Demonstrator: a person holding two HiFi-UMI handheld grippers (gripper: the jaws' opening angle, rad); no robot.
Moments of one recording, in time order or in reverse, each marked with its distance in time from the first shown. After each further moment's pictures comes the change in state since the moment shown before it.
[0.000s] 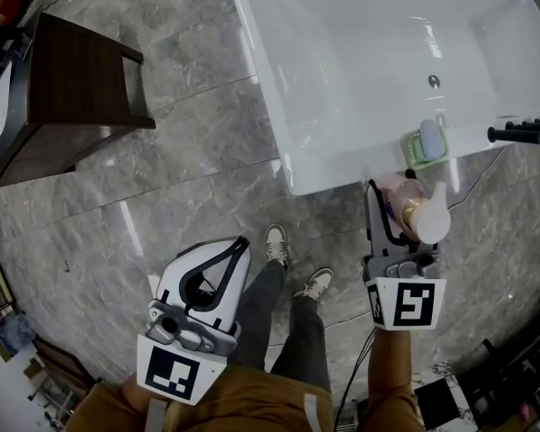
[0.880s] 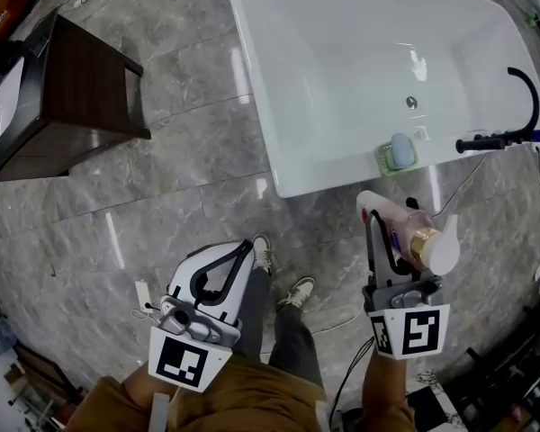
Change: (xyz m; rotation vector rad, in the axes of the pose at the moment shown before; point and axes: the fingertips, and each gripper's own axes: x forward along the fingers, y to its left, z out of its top) left arm -0.029 -0.032 0.032 0.008 -0.044 0.005; right arm -0.078 -0.001 0.083 0.019 -0.026 0.035
